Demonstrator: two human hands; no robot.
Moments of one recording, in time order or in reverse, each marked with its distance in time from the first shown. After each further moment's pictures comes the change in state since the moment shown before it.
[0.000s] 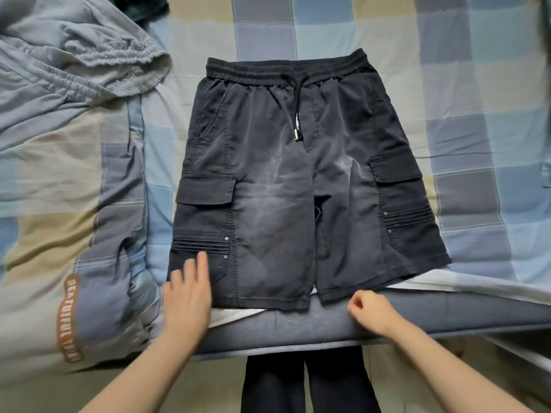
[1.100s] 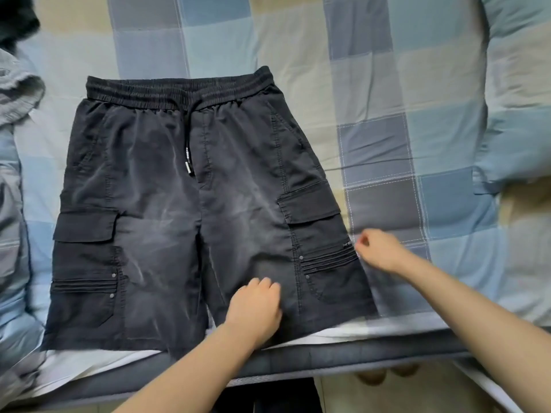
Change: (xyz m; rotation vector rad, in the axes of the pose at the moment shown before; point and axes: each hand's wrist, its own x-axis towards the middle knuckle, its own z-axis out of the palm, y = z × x) left_hand 0.046 0.331 -0.046 -0.007 -0.351 0.461; right_hand 0.100 0.170 -0.216 0.026 0.112 -0.028
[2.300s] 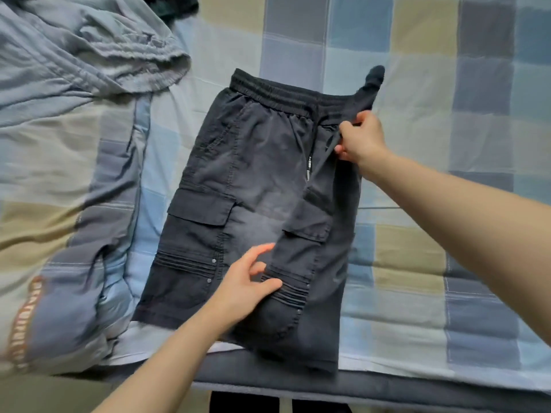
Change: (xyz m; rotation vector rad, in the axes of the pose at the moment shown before) left_hand -0.088 -0.212 0.000 -1.511 0.356 -0.128; right_hand 0.053 -0.366 -0.062 0.849 0.356 -0.215
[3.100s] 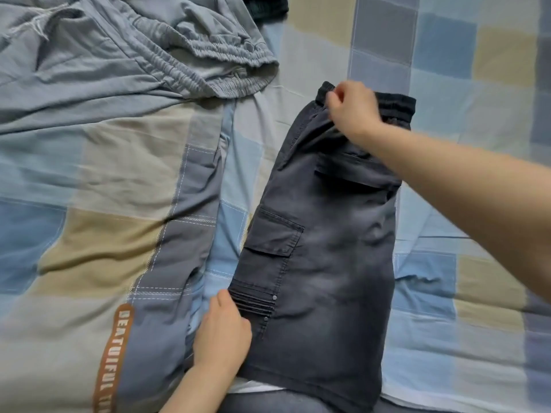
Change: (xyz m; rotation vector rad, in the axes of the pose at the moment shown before) left_hand -0.020 -0.082 -0.164 0.736 0.295 -0.347; right_hand 0.012 -0.095 0.205 -0.679 -0.003 -0.427
